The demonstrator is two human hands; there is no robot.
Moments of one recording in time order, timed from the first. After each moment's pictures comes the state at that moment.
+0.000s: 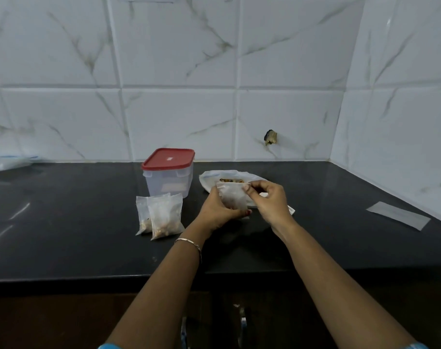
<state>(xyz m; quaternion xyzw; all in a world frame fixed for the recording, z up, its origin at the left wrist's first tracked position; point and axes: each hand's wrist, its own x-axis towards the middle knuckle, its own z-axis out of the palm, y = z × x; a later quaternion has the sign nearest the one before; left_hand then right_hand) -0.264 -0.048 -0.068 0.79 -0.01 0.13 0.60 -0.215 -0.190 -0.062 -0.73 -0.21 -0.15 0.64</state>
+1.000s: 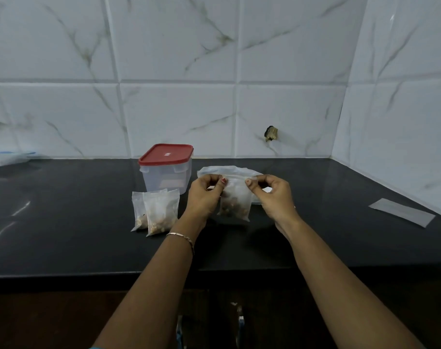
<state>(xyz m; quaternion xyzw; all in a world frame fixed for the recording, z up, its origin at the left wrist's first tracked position) -0.256 -0.043 -0.057 0.73 0.05 0.25 0.64 -0.207 -0.201 -0.068 -0.72 -0.20 -0.15 0.65</state>
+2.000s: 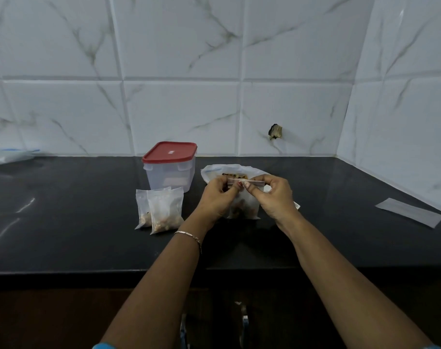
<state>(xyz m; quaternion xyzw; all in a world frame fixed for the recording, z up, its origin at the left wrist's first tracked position) -0.258 -0.051 -0.056 0.77 -0.02 0.18 0.61 -0.206 -0.192 -0.067 -0.74 -0.23 -0.17 0.61</state>
